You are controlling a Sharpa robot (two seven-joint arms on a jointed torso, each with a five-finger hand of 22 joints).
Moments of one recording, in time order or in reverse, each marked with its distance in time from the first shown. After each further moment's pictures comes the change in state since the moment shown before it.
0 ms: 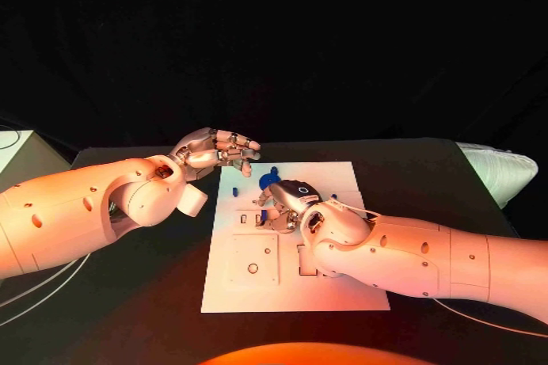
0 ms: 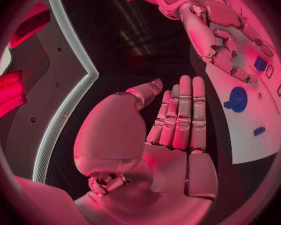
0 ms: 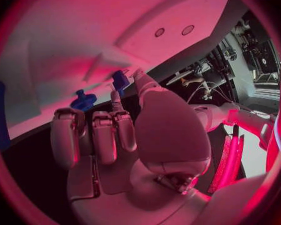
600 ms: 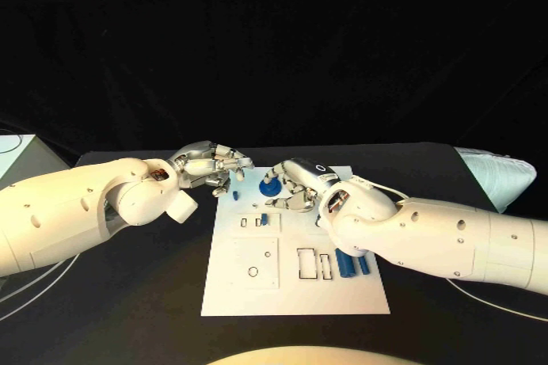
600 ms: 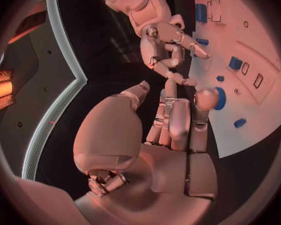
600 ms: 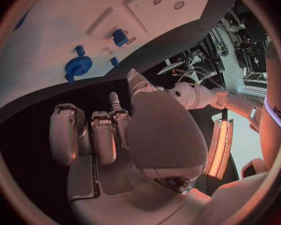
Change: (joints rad) left arm 0.006 -0.010 0.003 -0.057 -0.062 0.136 -0.166; left_hand -0.069 0.014 -0.187 0.177 0.000 -0.012 -0.053 0.162 0.131 -0.041 -0.063 0.548 0.424 0.325 -0.062 0.858 0.689 -0.048 0.367 -0.063 0.426 0.526; right arm 0.104 -0.102 0.012 0.046 0.133 -0.015 0.212; right_hand 0.146 0.031 -0.034 0.066 0.124 -0.046 0.018 -0.018 0.002 -0.011 0.021 -0.036 0.000 0.000 0.014 0.000 0.000 0.016 0.000 0.014 -0.074 0.000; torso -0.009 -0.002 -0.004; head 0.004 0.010
